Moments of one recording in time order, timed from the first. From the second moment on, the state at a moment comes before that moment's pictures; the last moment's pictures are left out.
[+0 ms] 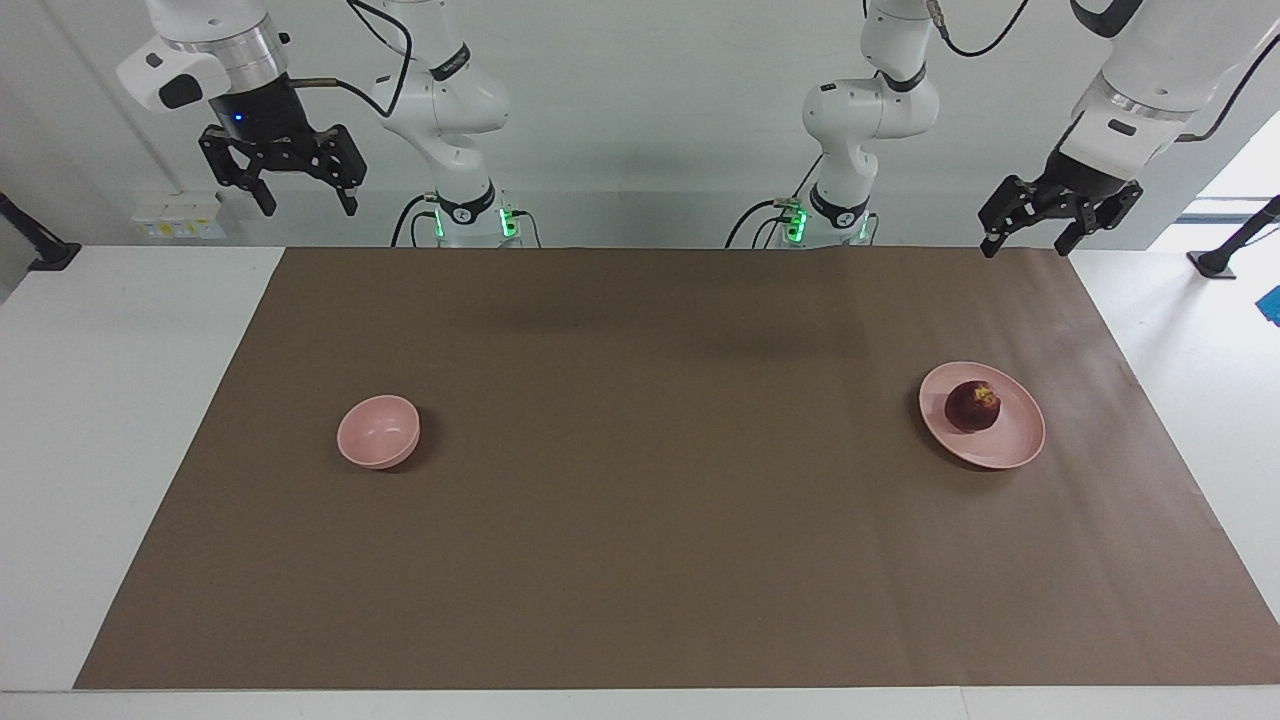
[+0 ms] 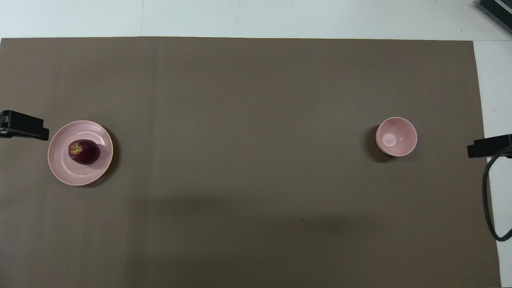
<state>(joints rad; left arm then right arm) 0.01 -0.01 -0.05 -1.49 -0.02 1.46 -0.04 0.01 -0.11 -0.04 -1.55 -0.02 1.46 -0.03</state>
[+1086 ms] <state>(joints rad) 0.01 -0.01 -0.04 -1.53 -0.02 1.46 -0.02 0.01 -0.11 -0.04 -1.55 -0.02 1.46 -0.03</state>
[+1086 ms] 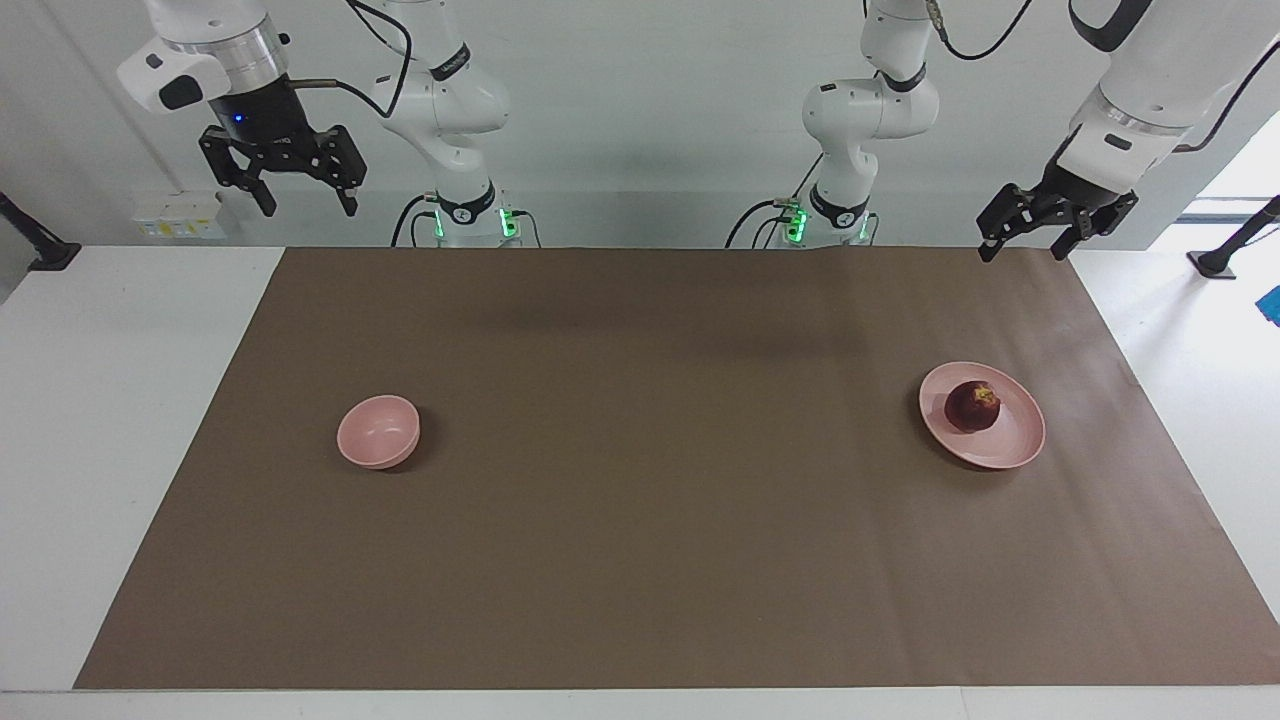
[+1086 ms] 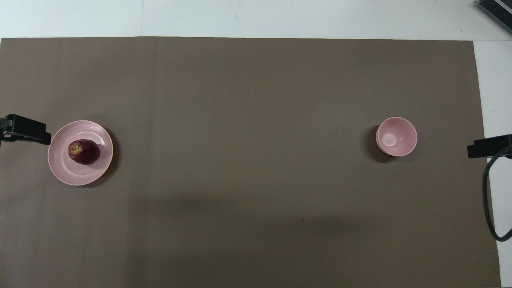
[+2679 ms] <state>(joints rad) 0.09 0.00 -0.03 -1.95 -0.02 1.92 0.19 0.01 -0.11 -0.04 -1.55 -0.02 1.46 -0.03</state>
